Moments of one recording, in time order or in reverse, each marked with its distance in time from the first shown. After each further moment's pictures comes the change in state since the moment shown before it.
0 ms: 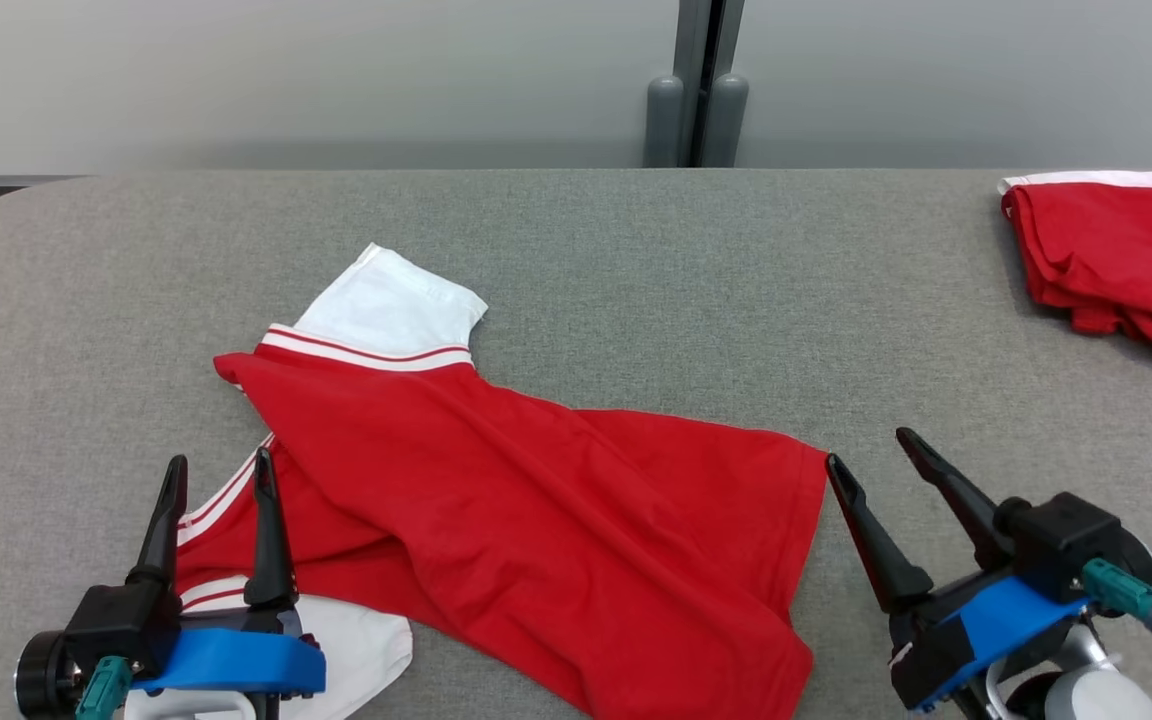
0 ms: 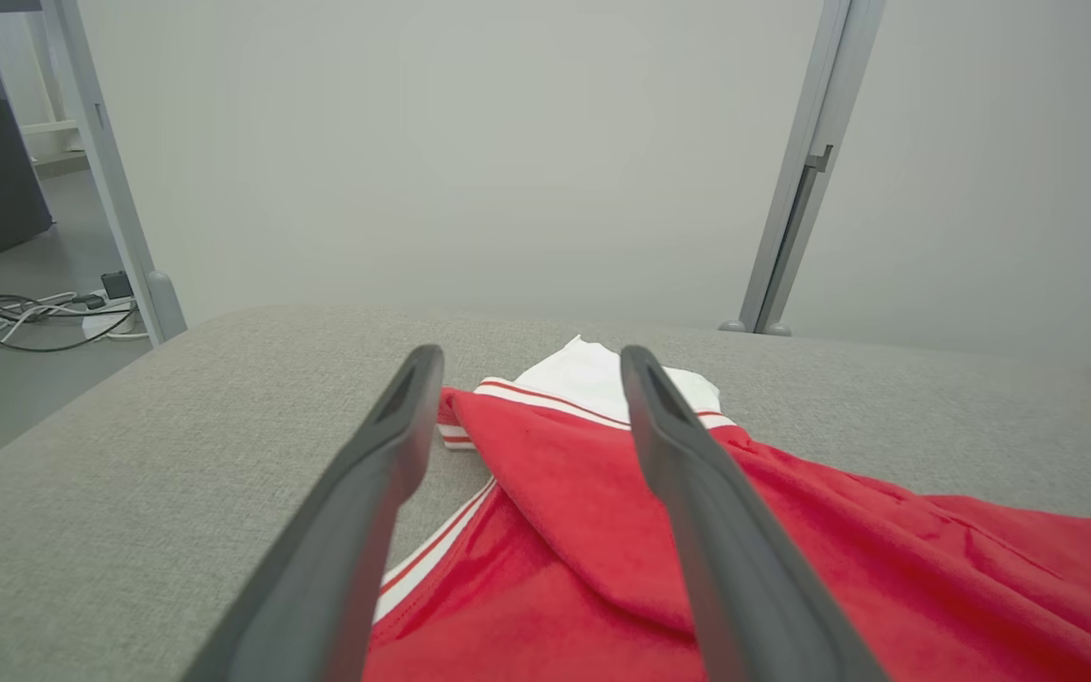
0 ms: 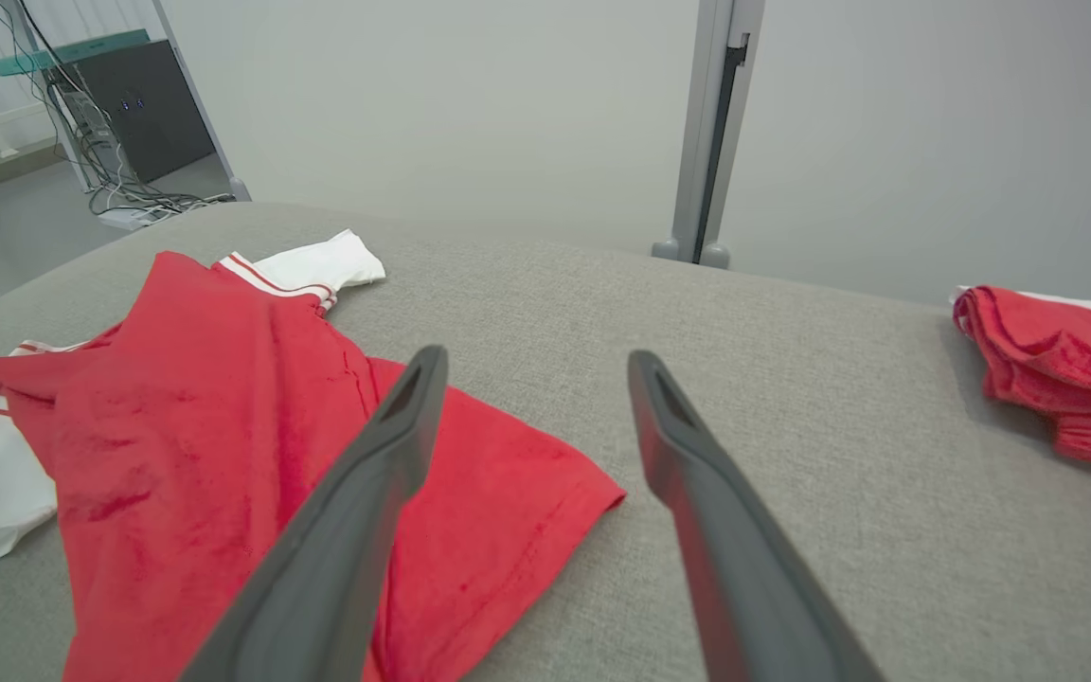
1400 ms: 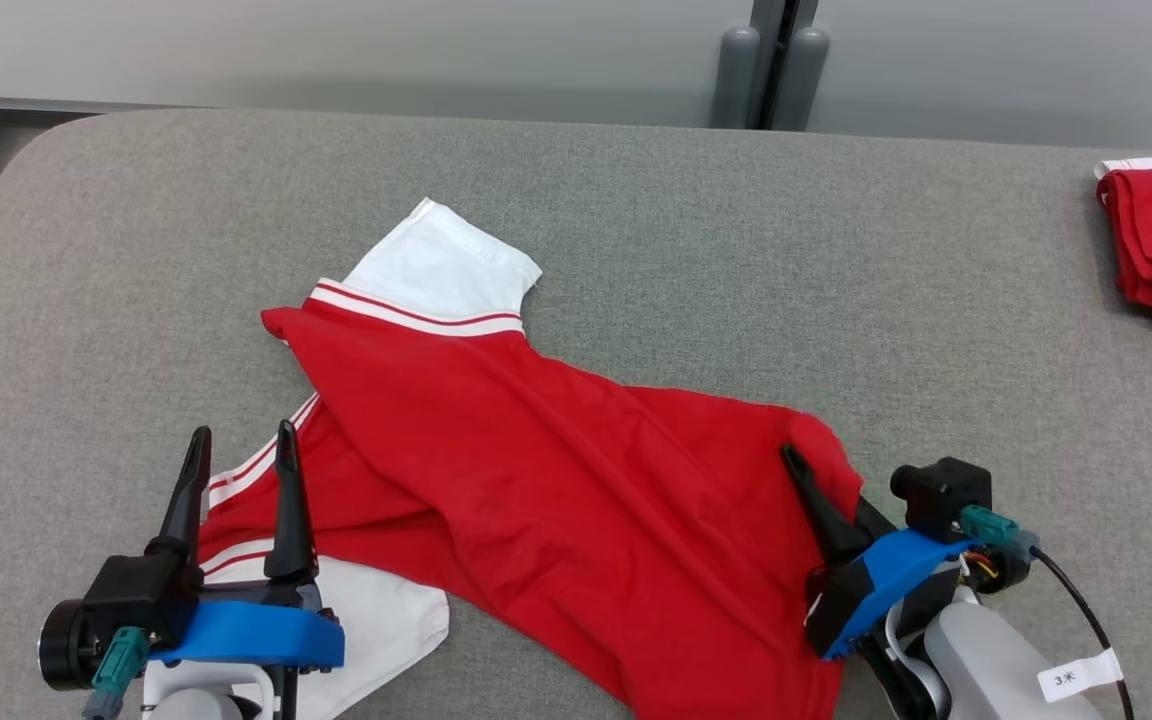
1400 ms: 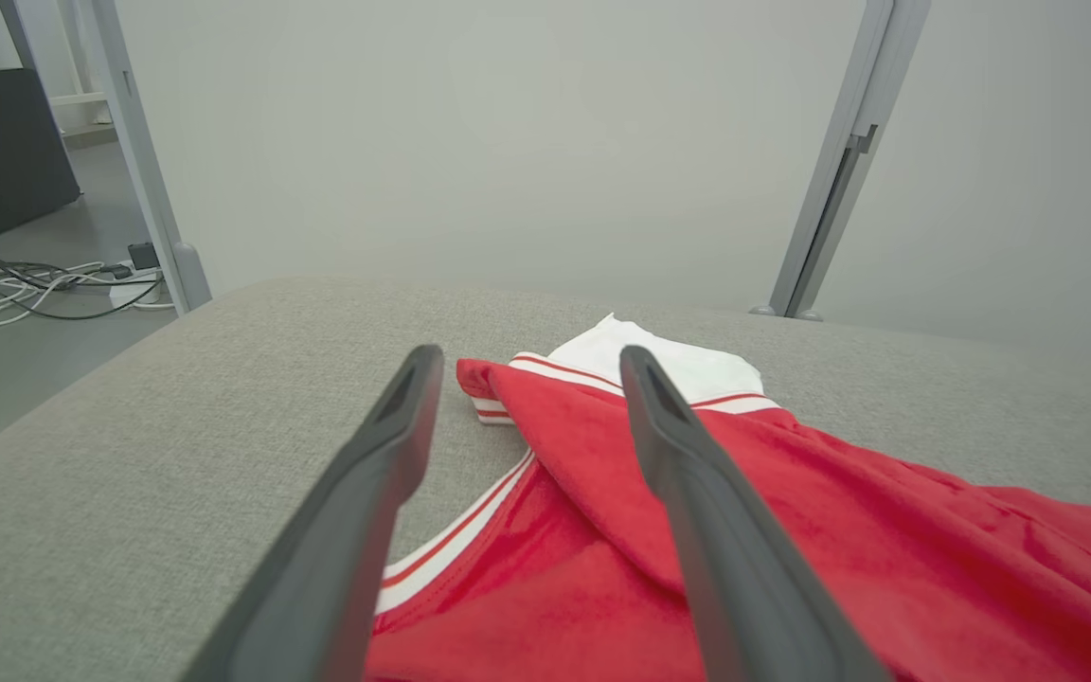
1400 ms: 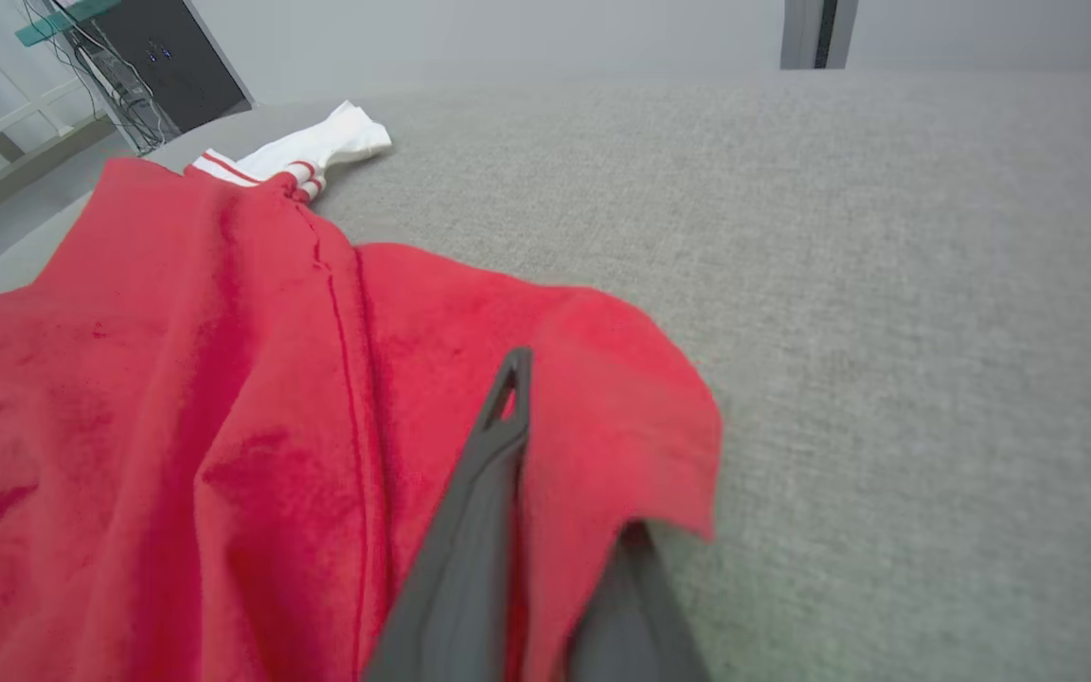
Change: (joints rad) left arm -0.056 0.000 -0.042 0.025 -0.026 0.004 0.000; right arm -0.330 0.055 0.207 0.687 0.175 0.000 -0.235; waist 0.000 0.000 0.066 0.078
